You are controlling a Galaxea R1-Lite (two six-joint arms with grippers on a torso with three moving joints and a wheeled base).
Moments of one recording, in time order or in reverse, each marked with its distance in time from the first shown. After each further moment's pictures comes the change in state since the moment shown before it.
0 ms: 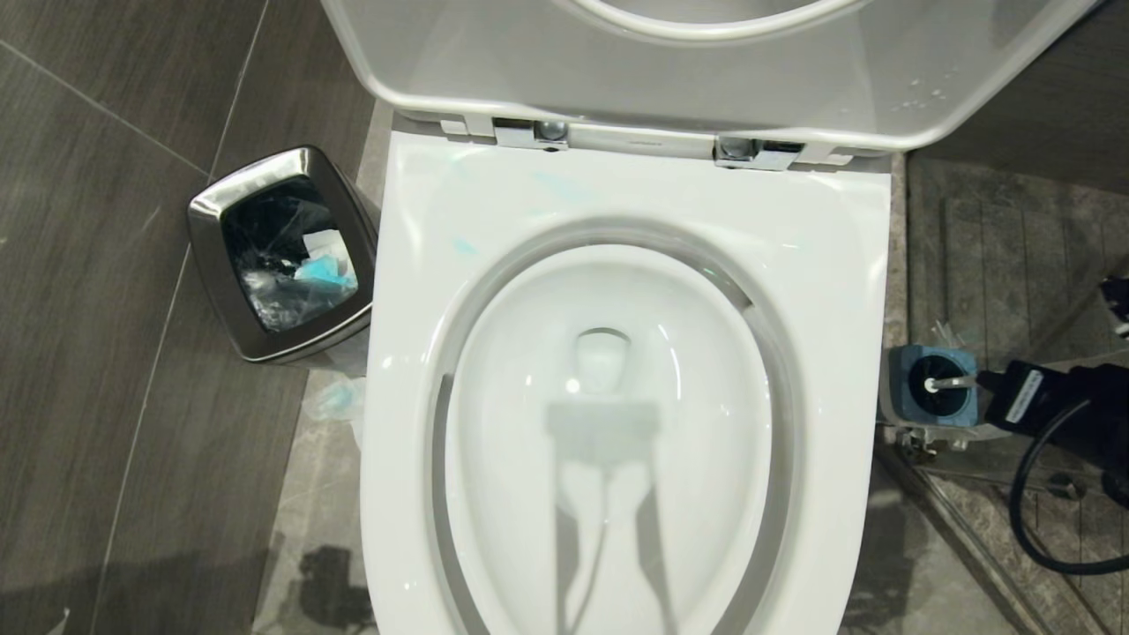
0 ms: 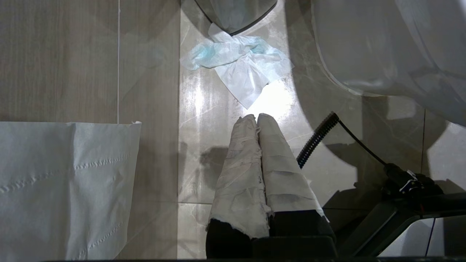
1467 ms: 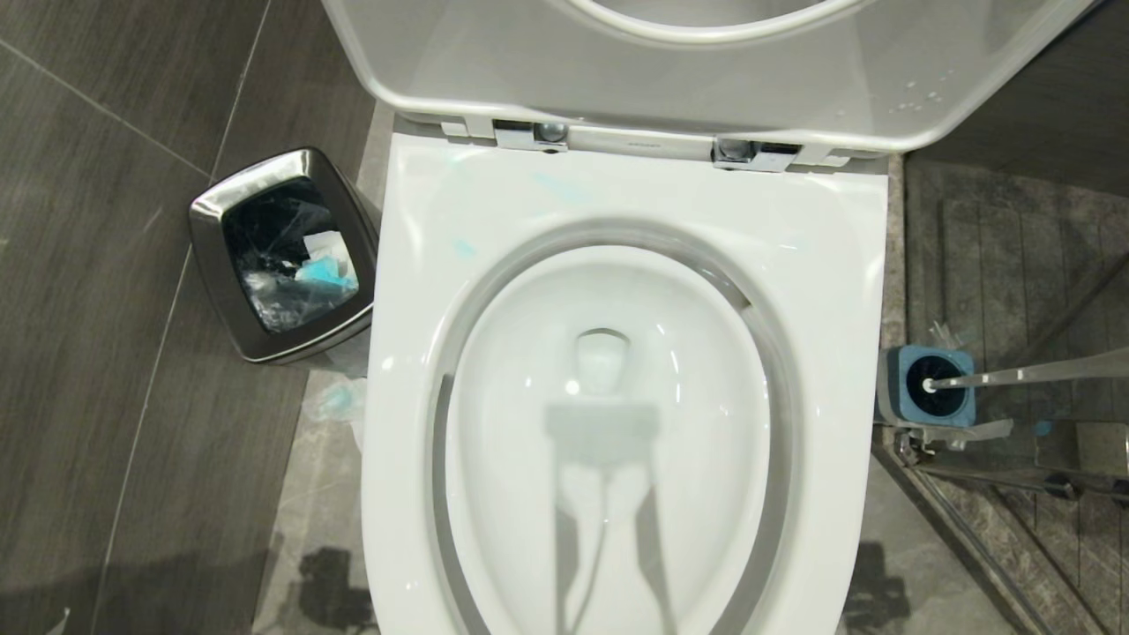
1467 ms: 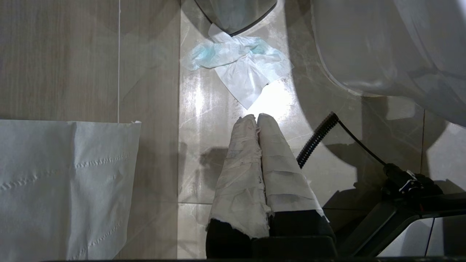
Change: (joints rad) left arm 0.000 0.000 0.000 0.000 0.000 0.000; right arm -0.055 -1.372 0.581 0.462 0.126 -0.239
